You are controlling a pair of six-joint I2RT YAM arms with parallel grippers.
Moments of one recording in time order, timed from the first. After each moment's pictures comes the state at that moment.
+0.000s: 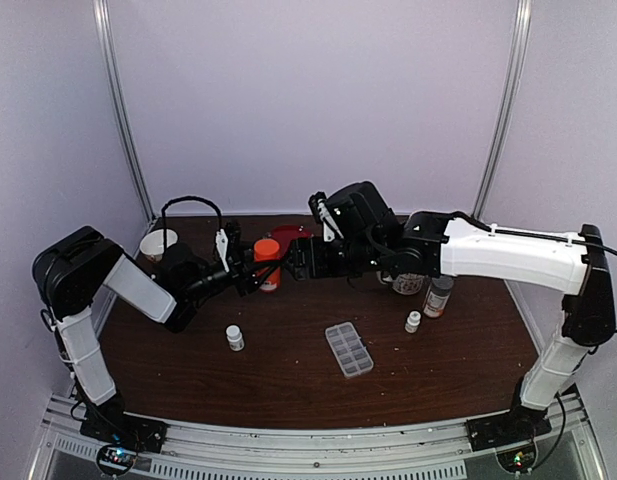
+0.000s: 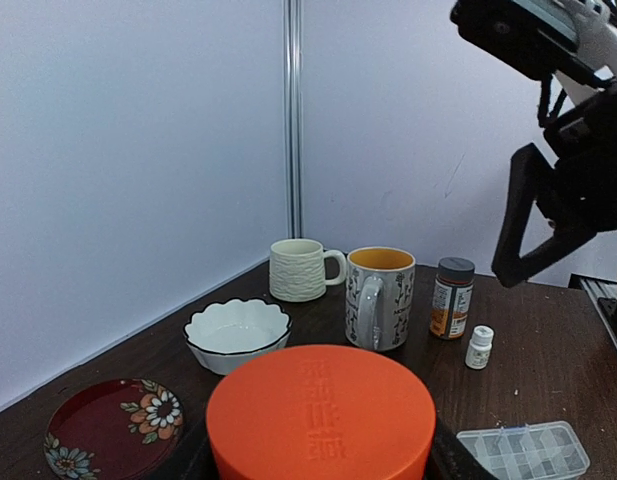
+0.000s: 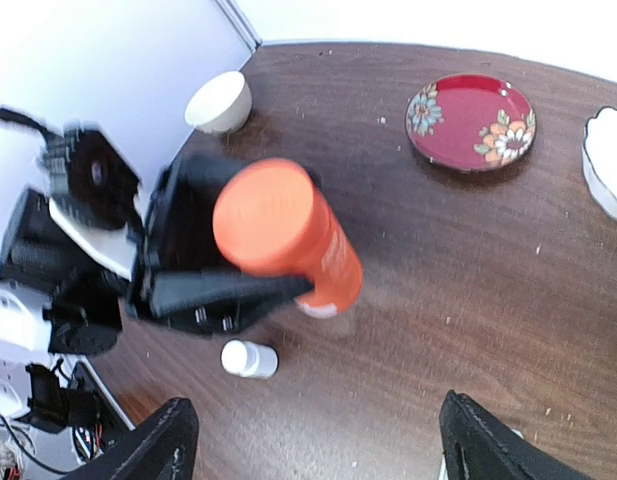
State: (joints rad) left arm -0.54 1.85 0.65 1.36 0.57 -0.08; right arm 1.03 1.67 1.45 -0.38 0.16 0.61
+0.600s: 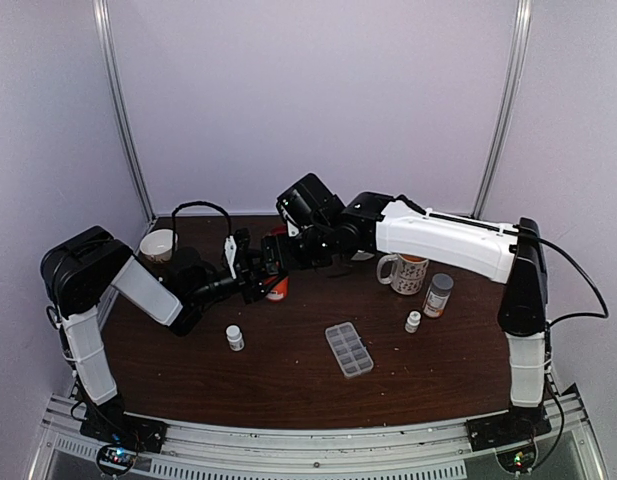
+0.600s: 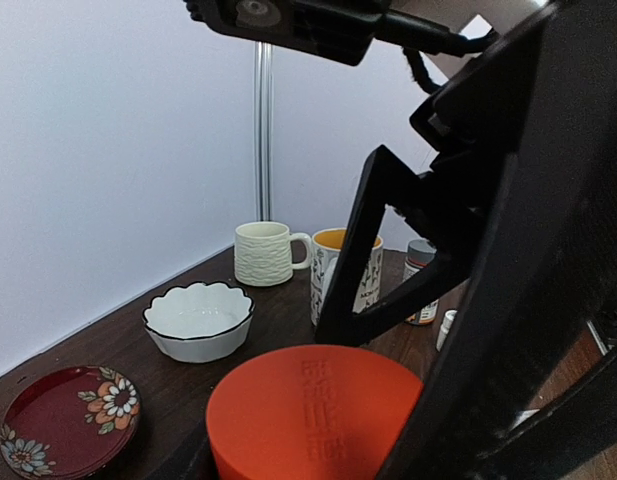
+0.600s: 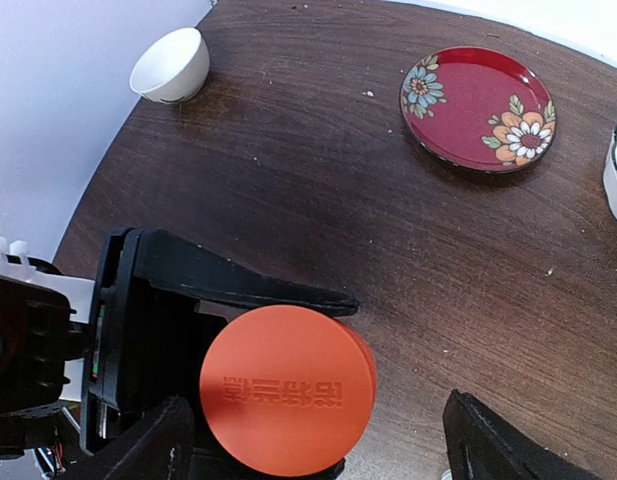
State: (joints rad) left arm -0.58 1.90 0.66 1.36 0.61 -0.08; right arm 0.99 2.05 1.93 -0.65 0.14 0.55
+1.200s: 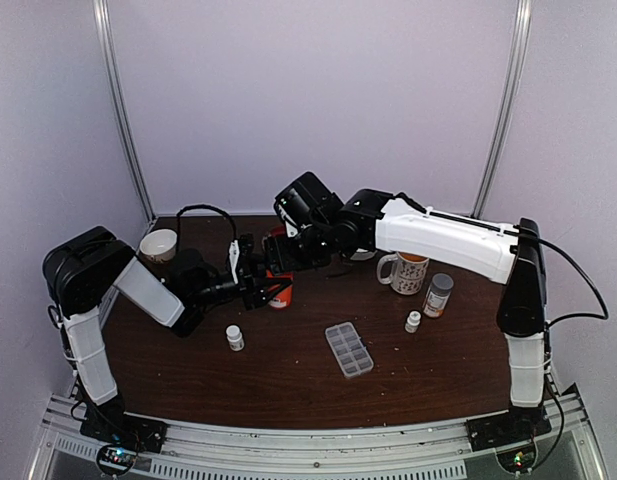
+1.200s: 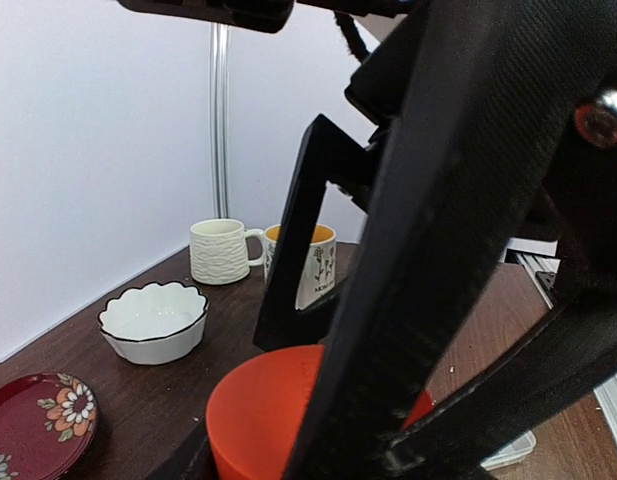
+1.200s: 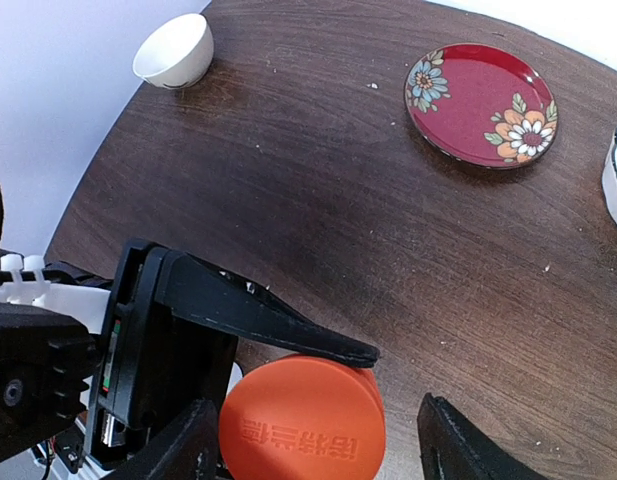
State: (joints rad) left arm -0.59 1.91 0.67 1.36 0.71 -0.08; right arm 0.99 2.06 1.97 -0.71 0.14 0.53
